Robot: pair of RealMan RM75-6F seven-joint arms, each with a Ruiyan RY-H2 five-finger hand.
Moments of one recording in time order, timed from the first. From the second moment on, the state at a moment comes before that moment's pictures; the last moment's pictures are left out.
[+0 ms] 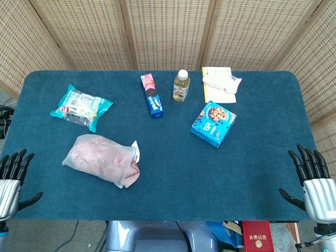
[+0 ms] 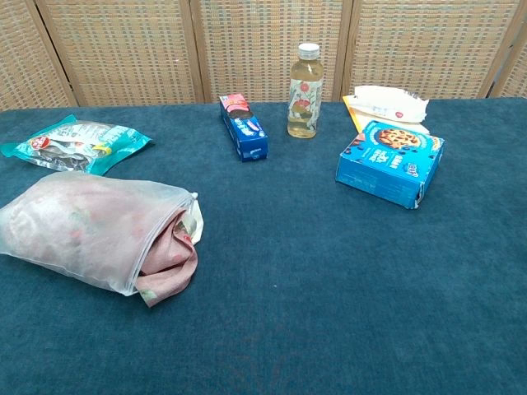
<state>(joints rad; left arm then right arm) 0.00 -1.09 0.01 -1.83 1.60 1.59 0.29 0.02 -1.03 0.06 -1.79 -1.69 1.66 -0.11</state>
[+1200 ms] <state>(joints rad) -0.54 -1.34 -0.07 -1.35 1.47 0.83 0.22 0.05 -1.06 0.07 -1.77 -1.62 1.60 -0.10</state>
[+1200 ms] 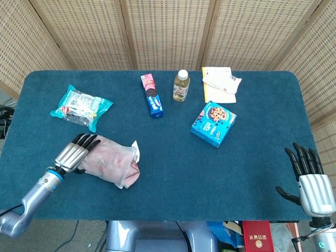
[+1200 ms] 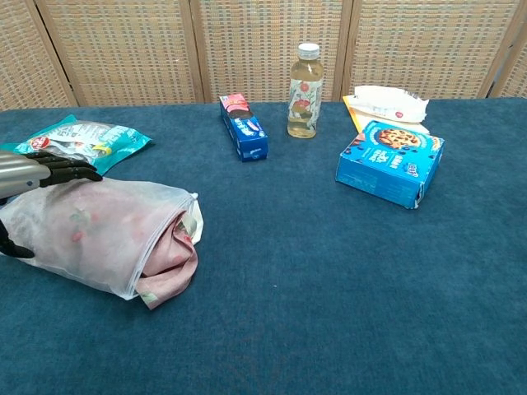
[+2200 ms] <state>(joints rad) -0.52 -1.62 -0.10 -1.18 1.64 1.30 -0.41 0.14 -0.96 0.07 -1.88 -1.65 1.45 0.16</state>
